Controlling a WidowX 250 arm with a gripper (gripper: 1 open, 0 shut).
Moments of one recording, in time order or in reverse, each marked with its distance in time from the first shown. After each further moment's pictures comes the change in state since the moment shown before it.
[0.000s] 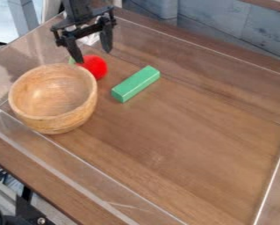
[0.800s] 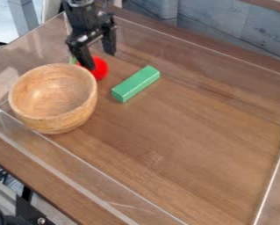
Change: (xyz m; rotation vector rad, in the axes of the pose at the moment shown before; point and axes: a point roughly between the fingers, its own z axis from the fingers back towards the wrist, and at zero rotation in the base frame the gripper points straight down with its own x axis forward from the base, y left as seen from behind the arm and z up) arm 0.006 -0.020 -0.028 -0.029 -0.068 0.254
